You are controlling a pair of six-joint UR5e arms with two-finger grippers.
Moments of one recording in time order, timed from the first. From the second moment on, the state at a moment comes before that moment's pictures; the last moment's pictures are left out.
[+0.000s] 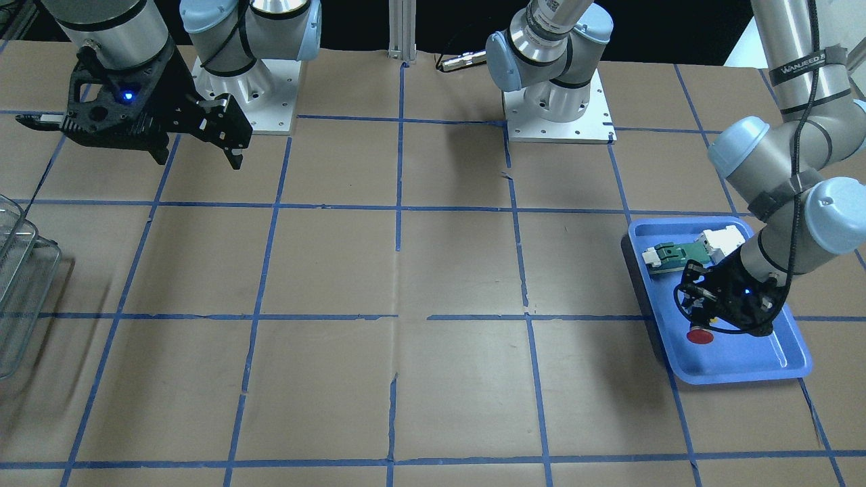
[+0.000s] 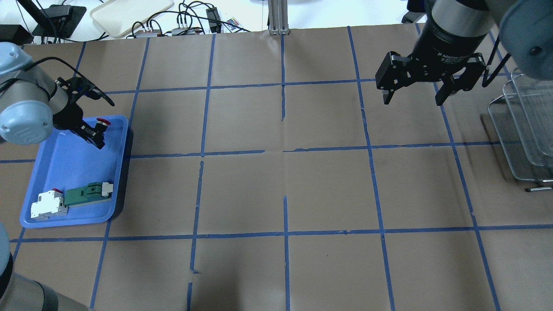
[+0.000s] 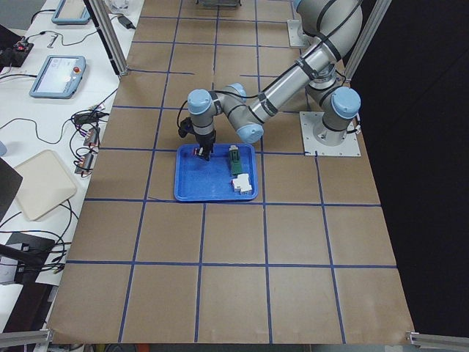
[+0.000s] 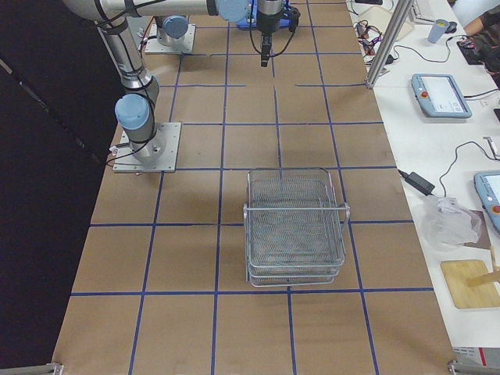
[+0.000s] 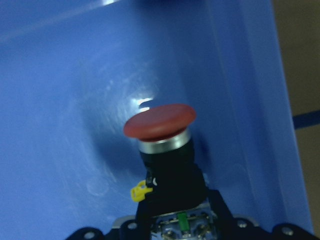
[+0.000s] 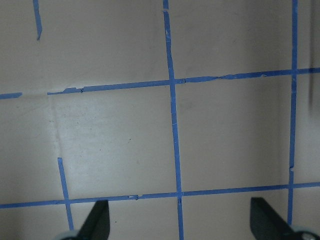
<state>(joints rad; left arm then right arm) -1.16 -1.92 -1.75 -1.07 1.62 1.08 1.56 -1.58 1.56 -1.52 -1.55 0.06</state>
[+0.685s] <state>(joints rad) -1.51 -1.92 -1.57 -1.18 1.48 1.41 1.54 -1.57 1.54 -1.52 -1.55 -0.10</state>
